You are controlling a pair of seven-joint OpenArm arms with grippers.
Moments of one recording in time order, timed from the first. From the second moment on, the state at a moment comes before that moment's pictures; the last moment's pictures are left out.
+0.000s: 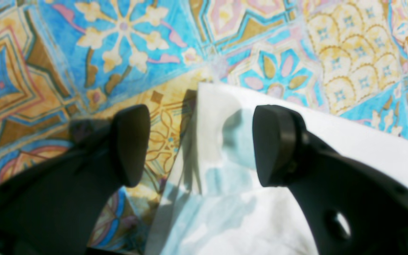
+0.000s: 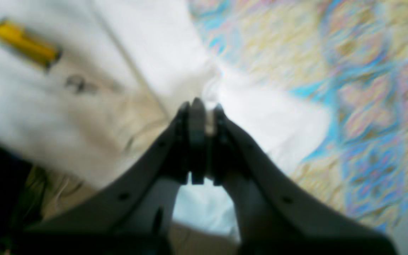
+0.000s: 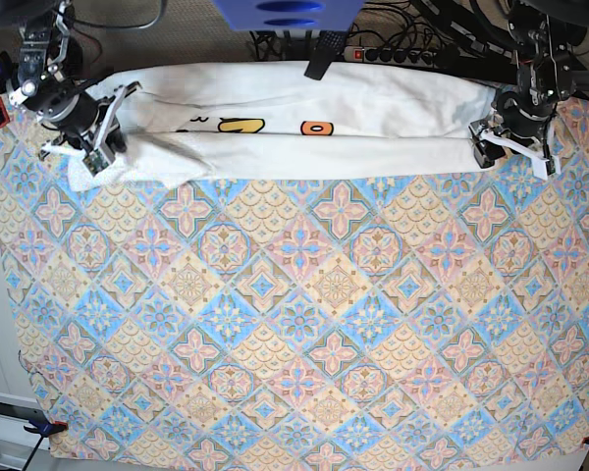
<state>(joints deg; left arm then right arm) 27.4 -20.9 -17.8 89.1 -39.6 -3.0 32.4 -32.1 18.6 20.9 107.3 9.1 41.2 -40.6</state>
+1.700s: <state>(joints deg) 27.1 -32.6 -2.7 88.1 -39.4 -4.8 39.1 -34.9 18.7 20.2 107.4 8.7 41.1 -40.2</state>
